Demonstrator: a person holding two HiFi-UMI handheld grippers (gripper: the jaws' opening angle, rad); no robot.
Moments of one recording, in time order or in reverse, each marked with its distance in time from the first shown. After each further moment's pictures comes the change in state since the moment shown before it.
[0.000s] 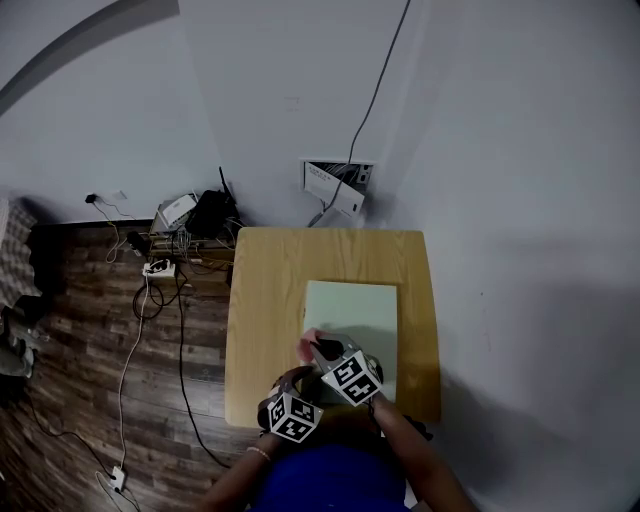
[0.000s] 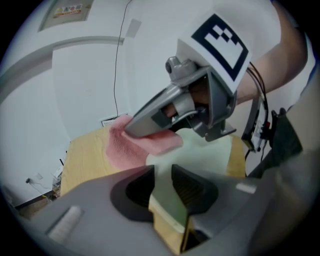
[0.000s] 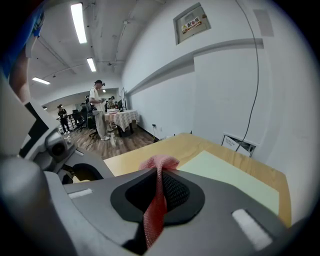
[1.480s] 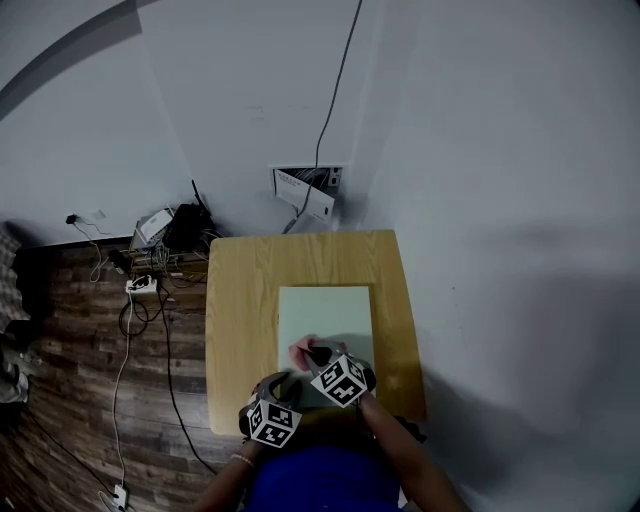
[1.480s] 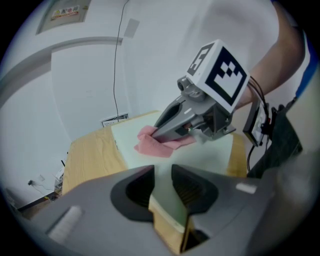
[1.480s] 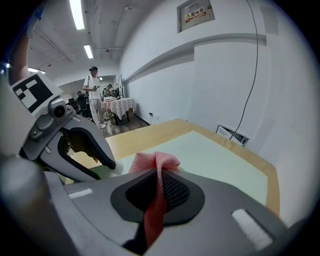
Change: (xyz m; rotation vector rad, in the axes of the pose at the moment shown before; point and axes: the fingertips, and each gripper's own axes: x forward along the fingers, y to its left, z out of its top) left arm -0.001 0.001 0.001 0.014 0.010 0.015; right arm -0.011 -0.022 -0.052 -0.039 0.126 -0.047
